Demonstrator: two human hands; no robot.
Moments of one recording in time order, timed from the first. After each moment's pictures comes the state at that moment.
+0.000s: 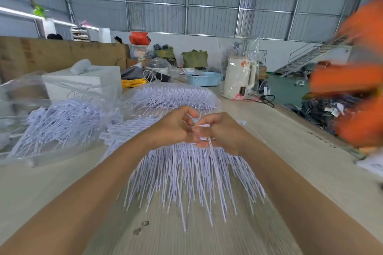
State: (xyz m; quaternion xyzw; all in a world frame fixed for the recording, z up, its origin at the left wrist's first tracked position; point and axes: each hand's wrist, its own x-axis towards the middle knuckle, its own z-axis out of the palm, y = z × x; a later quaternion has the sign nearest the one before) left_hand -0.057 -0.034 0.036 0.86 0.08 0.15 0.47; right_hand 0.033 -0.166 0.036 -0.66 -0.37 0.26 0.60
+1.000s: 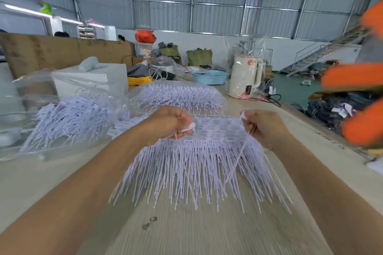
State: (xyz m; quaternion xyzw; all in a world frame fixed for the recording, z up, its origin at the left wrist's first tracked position) left_hand -0.079 -0.027 0.048 0.80 0.17 0.16 0.55; right_hand 0.085 -0.199 0.036 -0.61 -0.16 0.17 0.75
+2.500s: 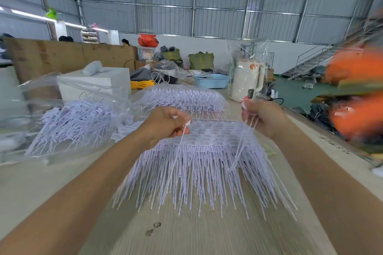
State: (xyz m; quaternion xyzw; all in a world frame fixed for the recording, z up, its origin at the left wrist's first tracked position) left_hand -0.083 -0.019 0.048 0.76 0.19 0.23 0.58; right_hand 0.092 -0.185 0.066 -0.61 -0.19 0.21 0.74
